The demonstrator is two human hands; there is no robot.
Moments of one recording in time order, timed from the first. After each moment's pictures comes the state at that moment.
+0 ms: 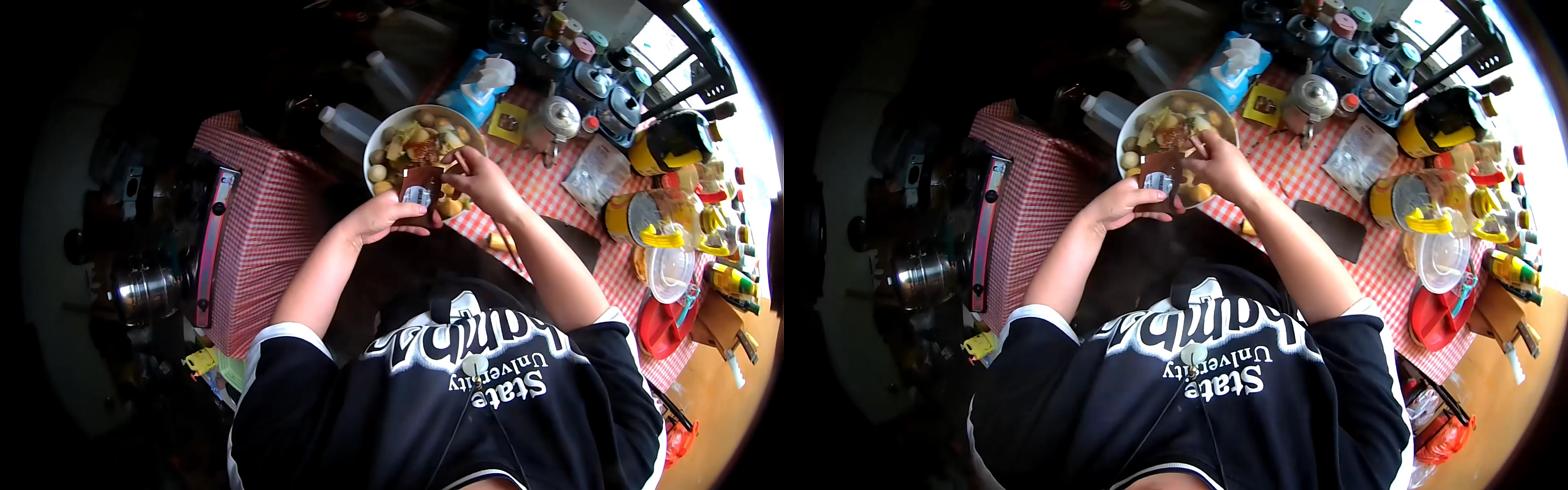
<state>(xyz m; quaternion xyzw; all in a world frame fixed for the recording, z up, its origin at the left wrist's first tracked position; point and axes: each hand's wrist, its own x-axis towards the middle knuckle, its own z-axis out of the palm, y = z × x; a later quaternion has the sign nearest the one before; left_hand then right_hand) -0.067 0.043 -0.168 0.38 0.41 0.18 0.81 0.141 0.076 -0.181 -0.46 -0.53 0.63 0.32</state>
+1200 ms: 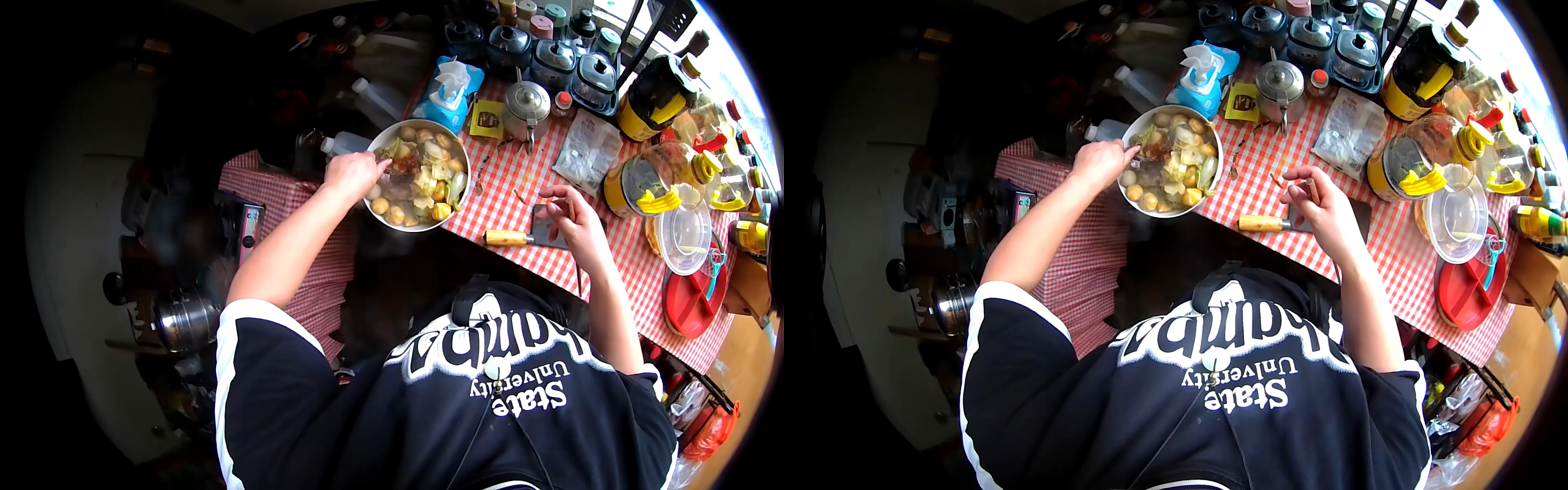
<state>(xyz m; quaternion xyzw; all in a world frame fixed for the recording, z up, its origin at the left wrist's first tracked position) -0.056 0.120 -0.141 0.85 0.49 -0.15 -0.11 0.292 -0.020 -0.149 -0.56 -0.42 0.59 0.39</state>
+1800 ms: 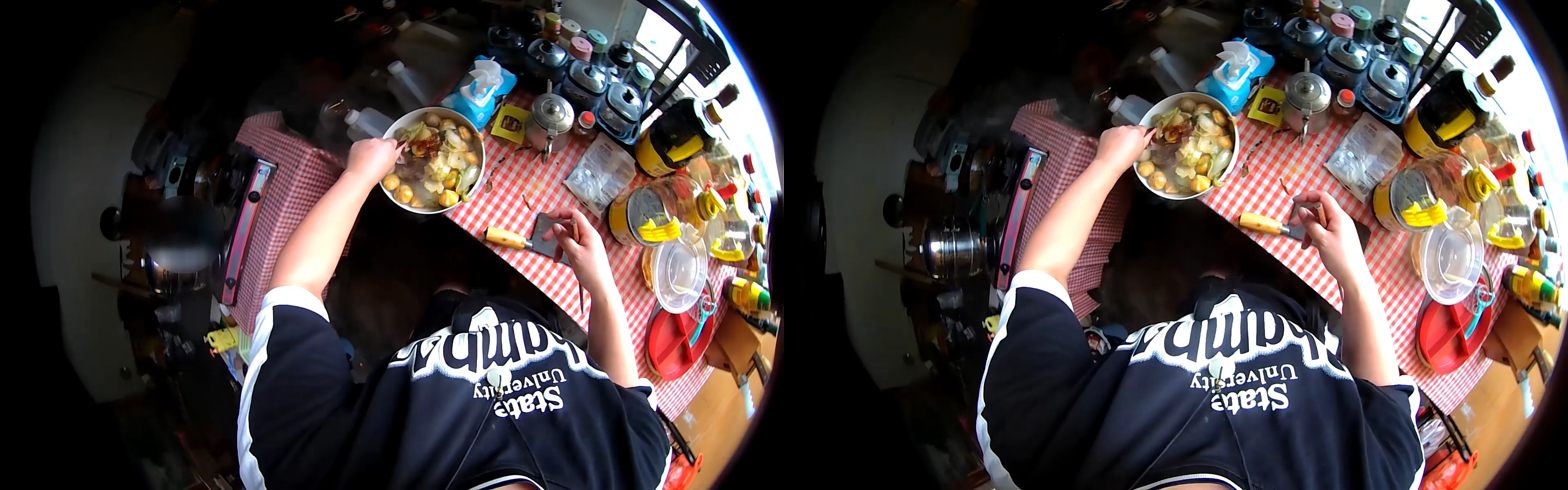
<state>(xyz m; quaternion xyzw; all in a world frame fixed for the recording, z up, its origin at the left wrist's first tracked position) -0.068 0.101 -0.179 0.81 0.57 -0.05 -0.12 0.311 -0.030 -0.160 -0.53 -0.47 0.62 0.34</state>
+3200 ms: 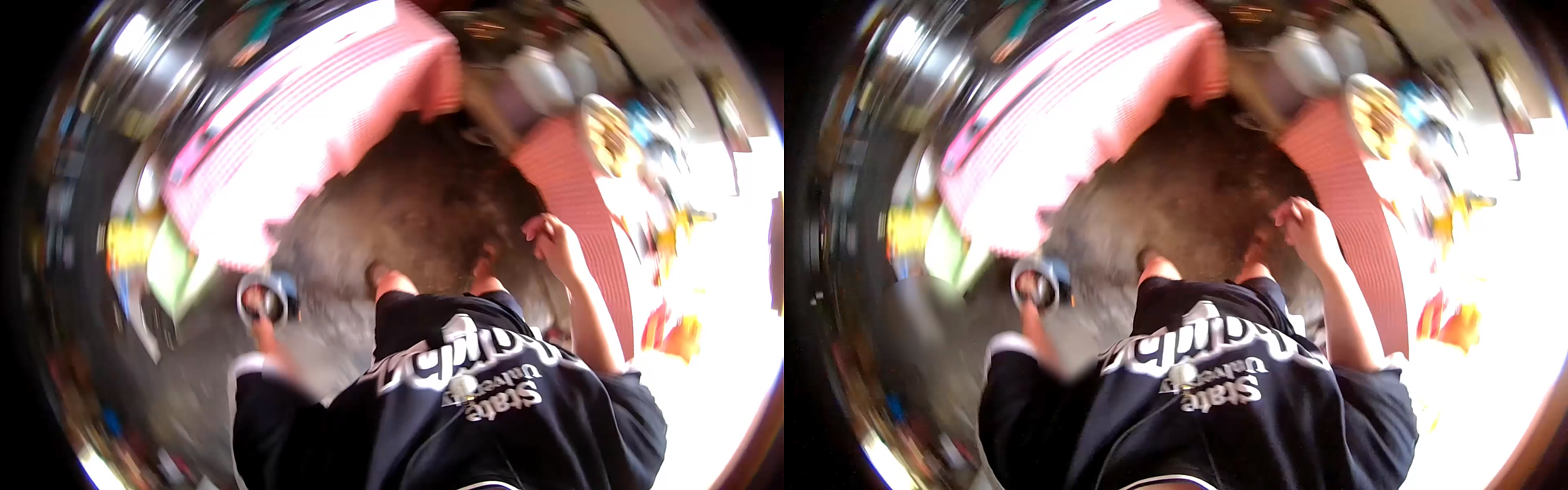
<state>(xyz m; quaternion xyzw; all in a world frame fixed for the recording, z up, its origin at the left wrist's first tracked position) -0.573 -0.637 -0.554 -0.27 0.61 0.67 0.32 -0.112 -0.236 -0.182 -0.55 -0.70 0.44 0.12</state>
